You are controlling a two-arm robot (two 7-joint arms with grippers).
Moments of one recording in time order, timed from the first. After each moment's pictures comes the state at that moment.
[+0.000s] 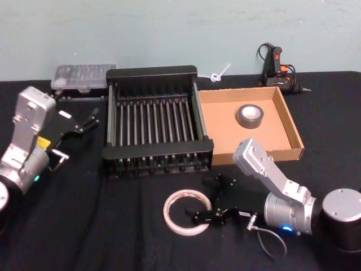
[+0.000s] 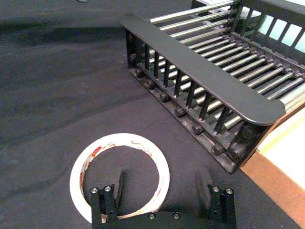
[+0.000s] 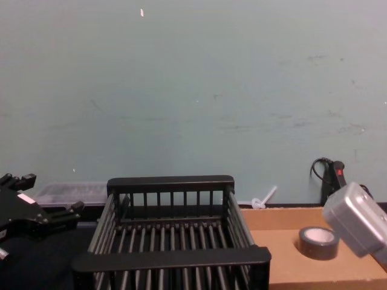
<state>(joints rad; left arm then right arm) -0.20 0.60 0.45 -1.41 -0.25 -0.12 0.03 0.21 0.50 -0.59 -1.45 0.25 0.16 0.58</state>
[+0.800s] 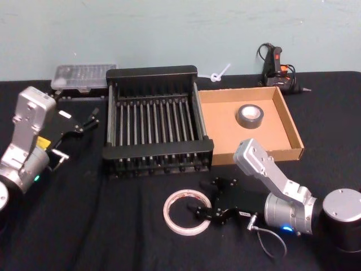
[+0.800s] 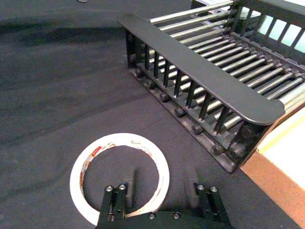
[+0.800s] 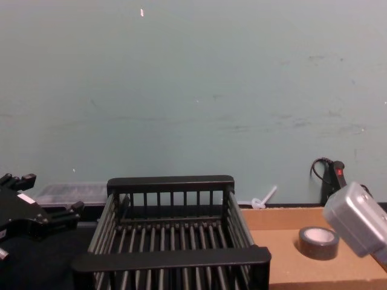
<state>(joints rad) -0.20 0.60 0.45 -1.41 -0.25 -0.12 0.03 0.21 0.50 -0.59 -1.45 0.25 0.16 0.58</state>
